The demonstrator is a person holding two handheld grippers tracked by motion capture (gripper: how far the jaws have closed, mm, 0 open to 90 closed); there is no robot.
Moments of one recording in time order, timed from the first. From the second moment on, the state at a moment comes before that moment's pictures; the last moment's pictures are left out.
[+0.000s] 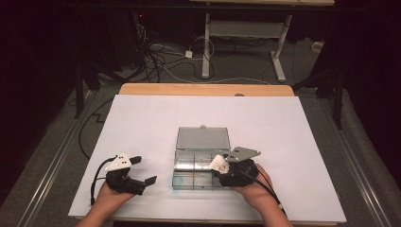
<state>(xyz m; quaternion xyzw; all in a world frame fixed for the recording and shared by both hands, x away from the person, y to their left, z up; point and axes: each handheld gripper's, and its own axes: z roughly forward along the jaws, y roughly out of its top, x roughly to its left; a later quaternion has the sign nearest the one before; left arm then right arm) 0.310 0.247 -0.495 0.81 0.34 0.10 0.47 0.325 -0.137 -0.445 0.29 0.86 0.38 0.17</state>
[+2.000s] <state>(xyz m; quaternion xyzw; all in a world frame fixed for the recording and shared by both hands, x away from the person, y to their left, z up) 0.310 0.247 -0.495 0.81 0.34 0.10 0.47 0.318 -0.150 -0.448 0.33 0.82 0.43 0.14</state>
